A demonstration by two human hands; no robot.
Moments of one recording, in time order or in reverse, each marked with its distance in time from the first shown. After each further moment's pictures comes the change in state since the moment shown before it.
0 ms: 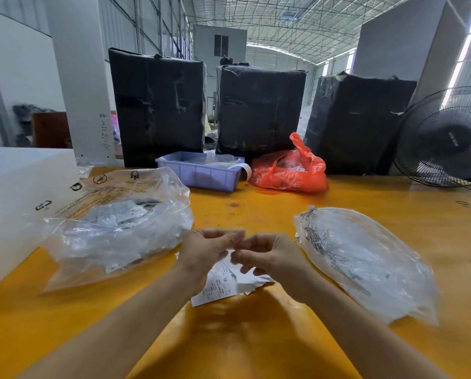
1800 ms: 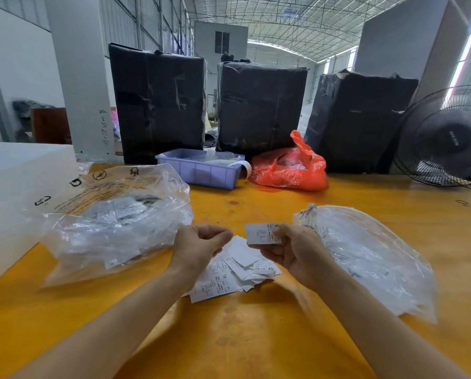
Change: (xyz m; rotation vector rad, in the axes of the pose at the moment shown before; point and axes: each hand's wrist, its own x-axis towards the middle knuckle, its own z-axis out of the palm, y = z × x) left_hand 0.012 -0.013 -0.013 0.244 0.128 0.108; right_hand 0.013 0.006 -0.027 0.571 0.198 0.234
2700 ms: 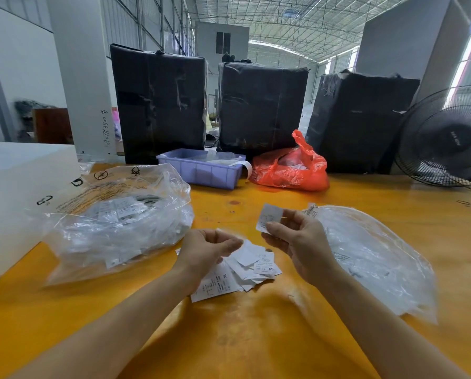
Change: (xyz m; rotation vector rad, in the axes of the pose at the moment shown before) left_hand -0.004 -0.001 0.004 0.009 -0.111 -0.078; right_hand -0.004 -0.003 0.002 -0.088 0.044 -0.314
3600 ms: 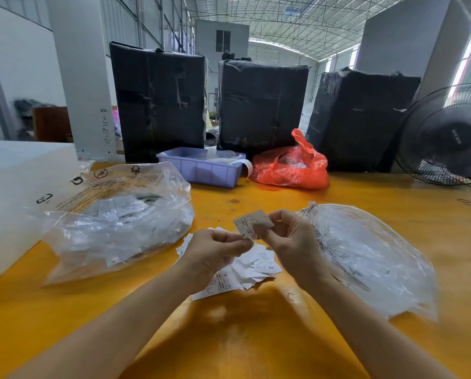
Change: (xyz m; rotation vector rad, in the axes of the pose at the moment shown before) left_hand -0.003 0.007 0.006 -0.205 -0.175 -0.106; right_hand -0.008 0.011 0.010 -0.442 -0.042 -0.283
